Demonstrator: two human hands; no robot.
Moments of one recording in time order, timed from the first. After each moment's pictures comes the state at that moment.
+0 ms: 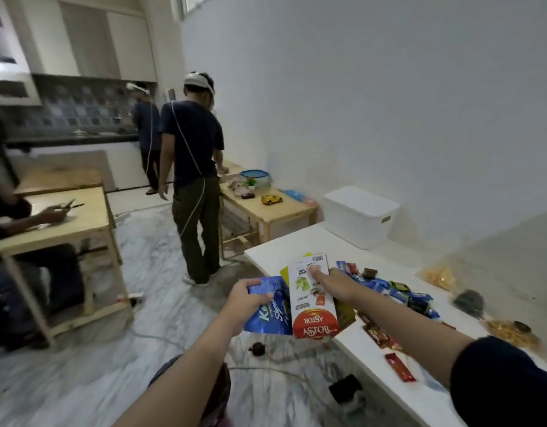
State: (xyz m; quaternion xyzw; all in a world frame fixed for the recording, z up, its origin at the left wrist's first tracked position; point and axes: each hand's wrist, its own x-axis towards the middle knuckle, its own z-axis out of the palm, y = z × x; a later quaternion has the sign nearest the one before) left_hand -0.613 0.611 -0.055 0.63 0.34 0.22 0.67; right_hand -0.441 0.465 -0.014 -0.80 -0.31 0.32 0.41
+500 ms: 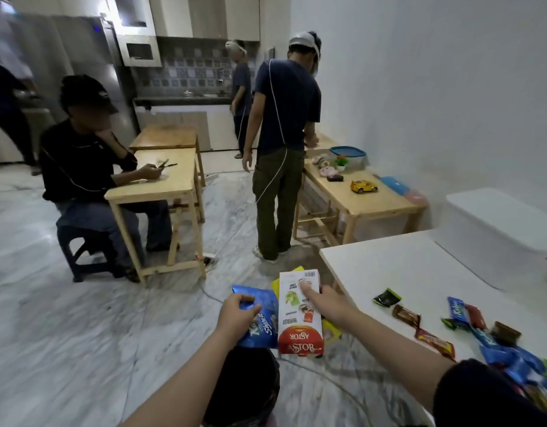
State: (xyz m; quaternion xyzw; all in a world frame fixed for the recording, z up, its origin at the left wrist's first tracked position) left_hand -0.637 0.788 -0.143 0.64 0.54 0.29 0.47; right_hand -0.434 0.717 -0.114 -0.73 -0.38 0.44 0.36
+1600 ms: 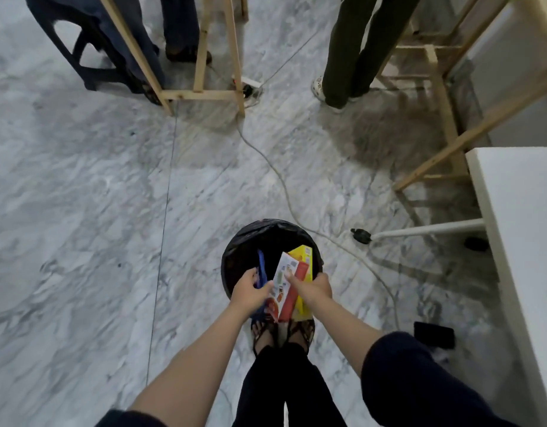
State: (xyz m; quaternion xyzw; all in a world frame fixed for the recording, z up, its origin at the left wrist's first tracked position) left_hand -0.687 0.888 -0.434 0.43 0.69 0.05 0.58; right_hand -0.533 0.868 -0.444 -0.83 -0.14 0.52 0.15
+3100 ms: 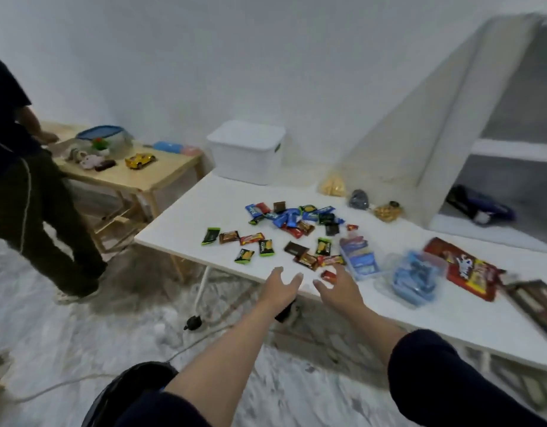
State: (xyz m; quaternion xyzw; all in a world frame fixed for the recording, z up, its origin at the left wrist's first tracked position) left_hand -0.466 0.538 -0.167 0.83 0.19 -0.08 0.52; right_hand -0.439 0.380 -0.177 -0.92 0.02 0.08 0.37
